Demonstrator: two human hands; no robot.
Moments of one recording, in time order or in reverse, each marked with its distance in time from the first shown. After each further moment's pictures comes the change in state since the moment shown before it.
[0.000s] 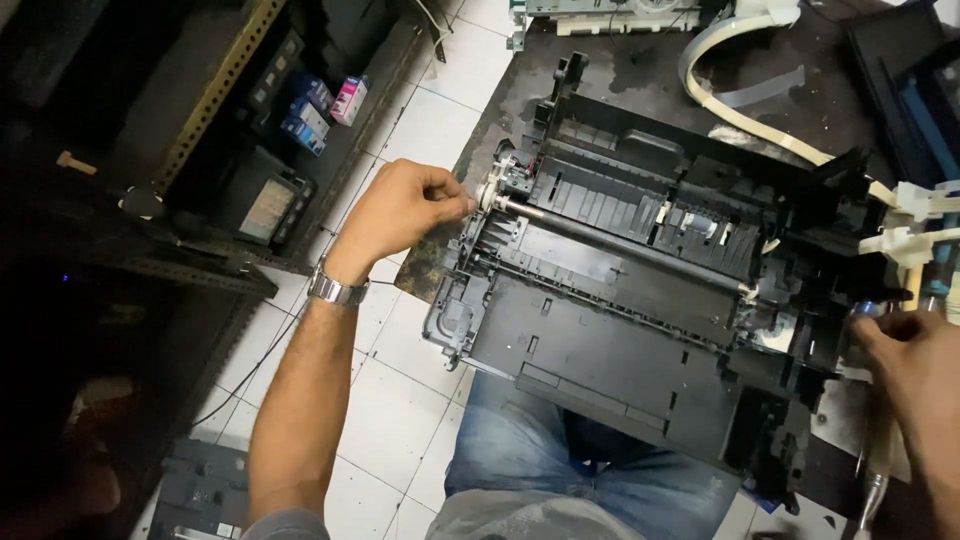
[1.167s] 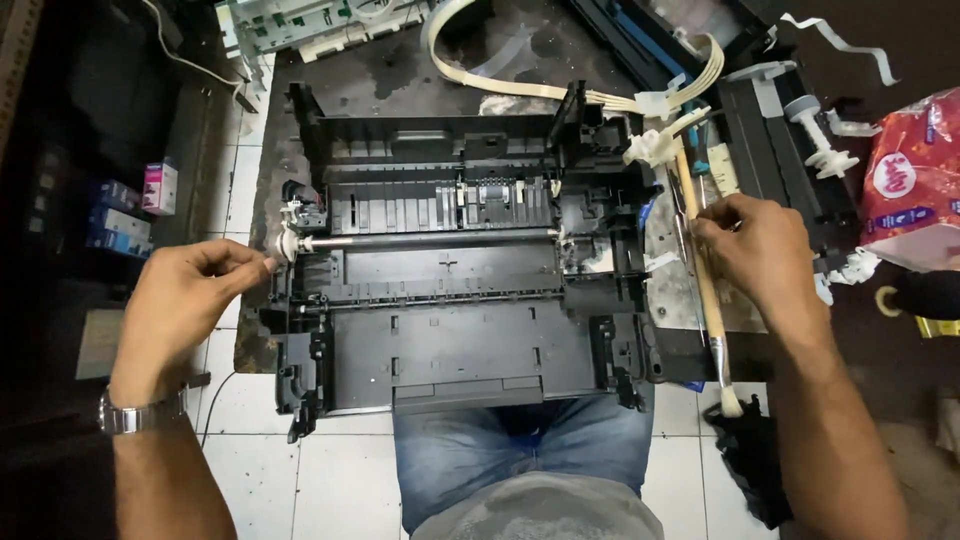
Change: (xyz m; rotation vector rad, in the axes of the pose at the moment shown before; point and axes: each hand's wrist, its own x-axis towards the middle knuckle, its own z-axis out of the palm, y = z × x) left_hand -0.005 0.029 0.008 0.052 -0.011 -0.225; right_hand -0.041 -0.122 -0.095 -0.055 -0.061 0.300
